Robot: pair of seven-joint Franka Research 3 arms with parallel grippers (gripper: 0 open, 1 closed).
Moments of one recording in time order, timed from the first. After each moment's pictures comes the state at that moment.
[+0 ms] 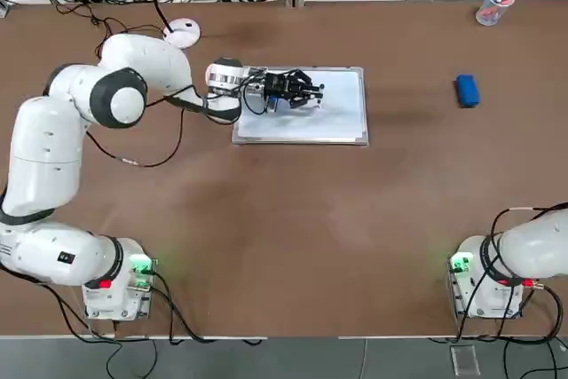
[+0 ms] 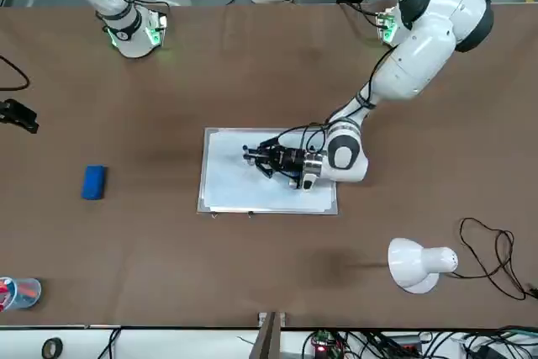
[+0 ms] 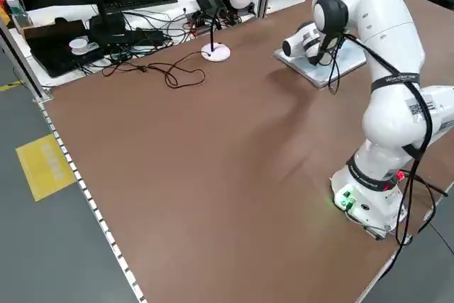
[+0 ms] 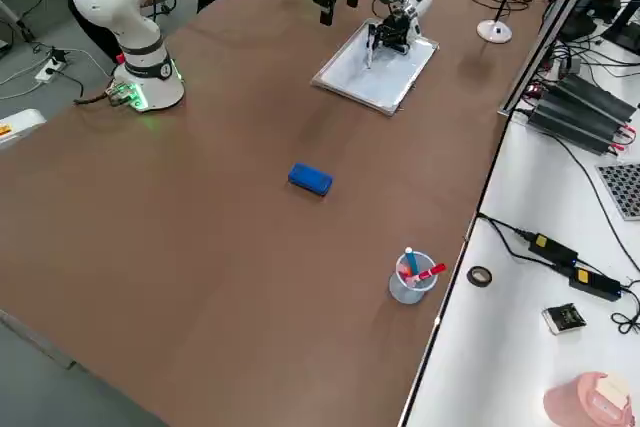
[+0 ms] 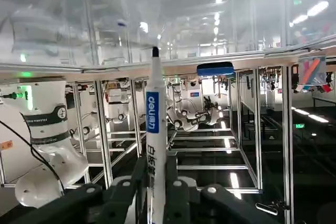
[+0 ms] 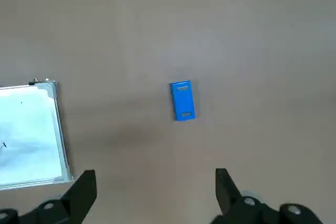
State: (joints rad) left arm -0.30 1.00 -0.35 -1.54 -1.65 2.03 -0.48; right arm 0.17 0.06 -0.14 -1.52 -0.04 1.58 0.15
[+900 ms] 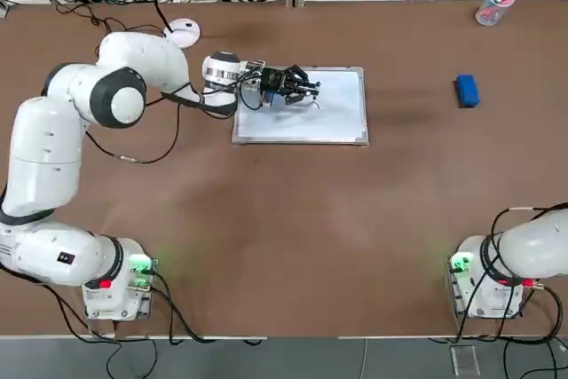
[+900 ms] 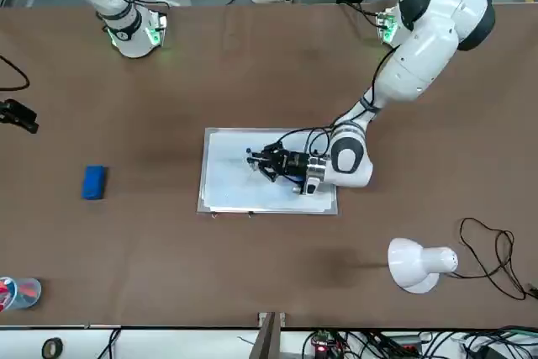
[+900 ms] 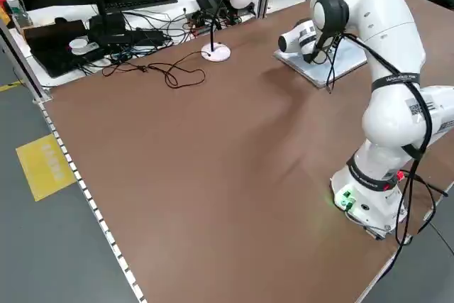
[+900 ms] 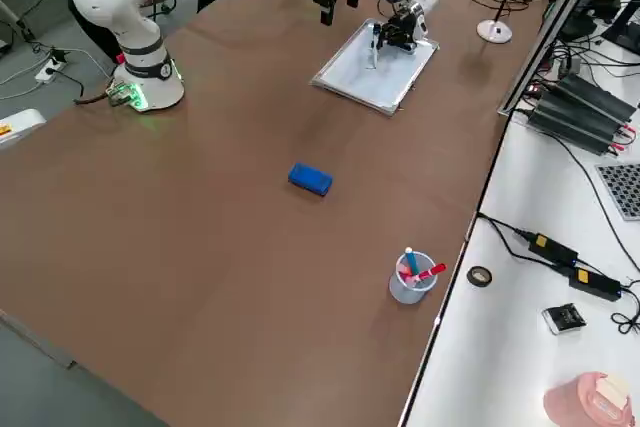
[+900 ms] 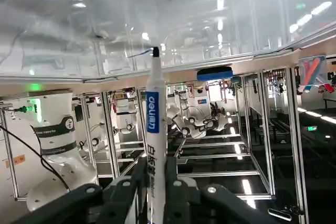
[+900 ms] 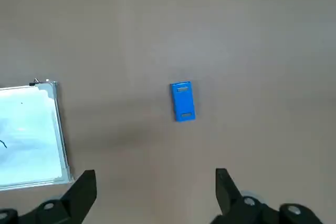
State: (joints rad) left arm -0.30 0.99 -0.32 -1.52 -1.59 2.03 -0.48; right arm 0.17 0.06 -0.14 -1.52 -0.04 1.59 0.15
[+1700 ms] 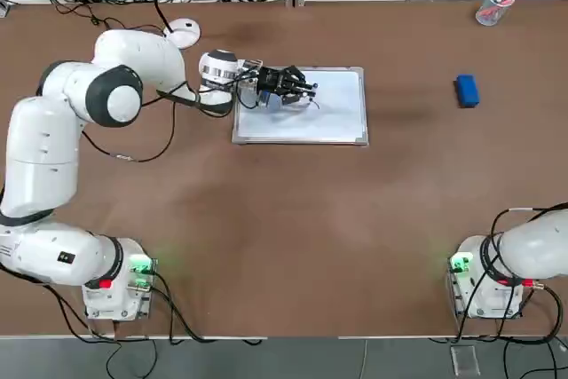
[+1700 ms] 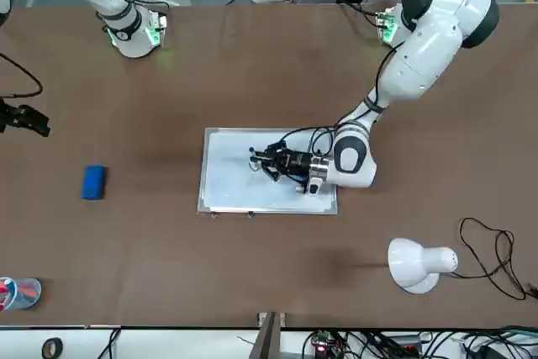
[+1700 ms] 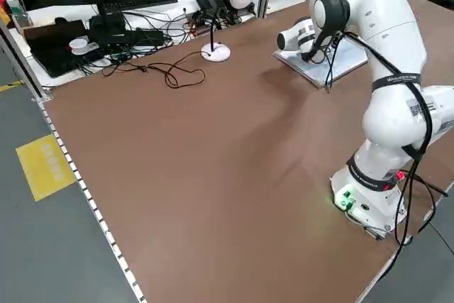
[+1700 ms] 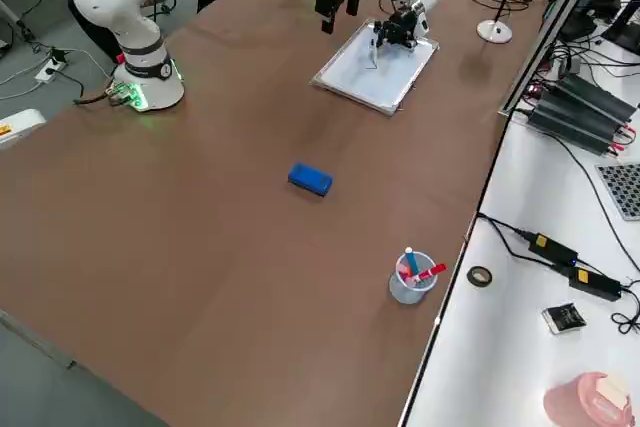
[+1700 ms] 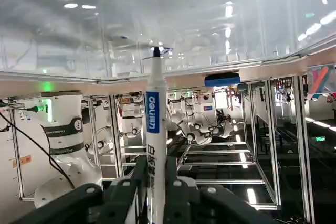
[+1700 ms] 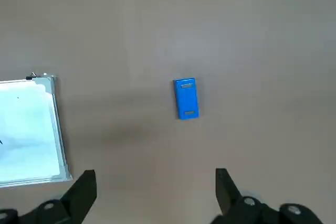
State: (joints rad) left arm -0.29 0.96 -0.32 -1.56 -1.55 2.03 -0.53; right arm 0.18 0.06 -0.13 -1.57 -0.04 1.61 0.15
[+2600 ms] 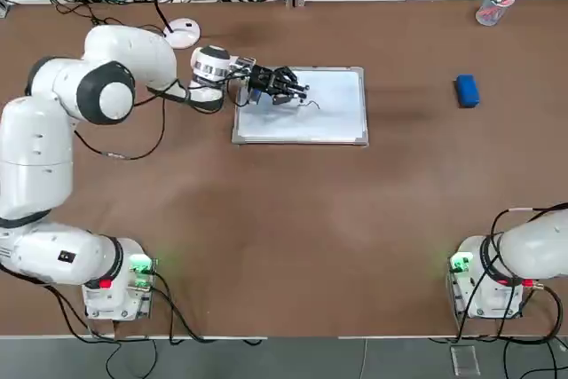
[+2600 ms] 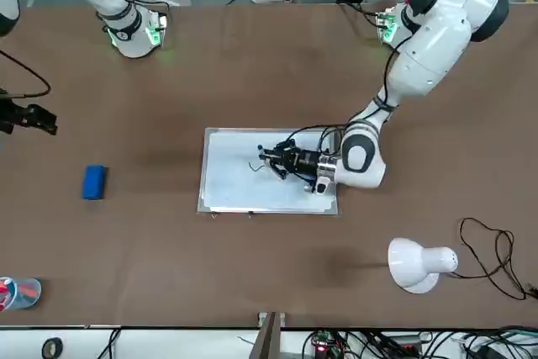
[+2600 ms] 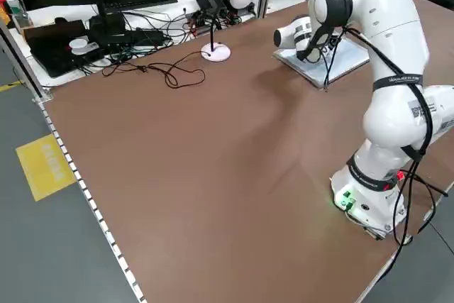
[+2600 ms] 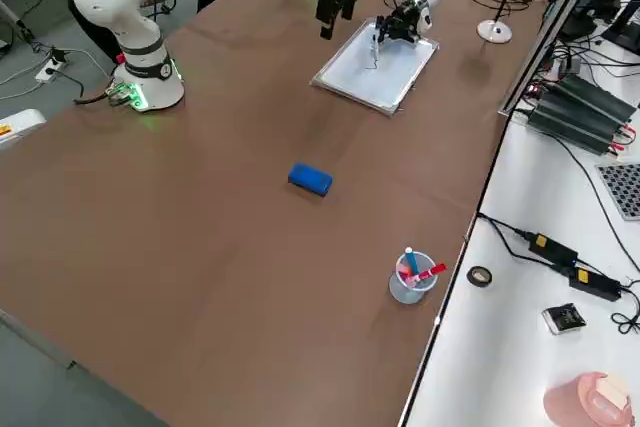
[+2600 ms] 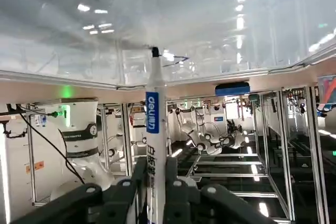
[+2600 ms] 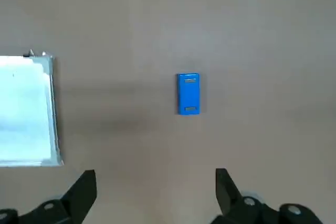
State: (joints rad) left arm -0.26 0.92 -0.30 -1.60 -1.46 2.01 -0.57; right arm 0.19 0.06 -0.14 -1.61 -0.04 1.61 0.03
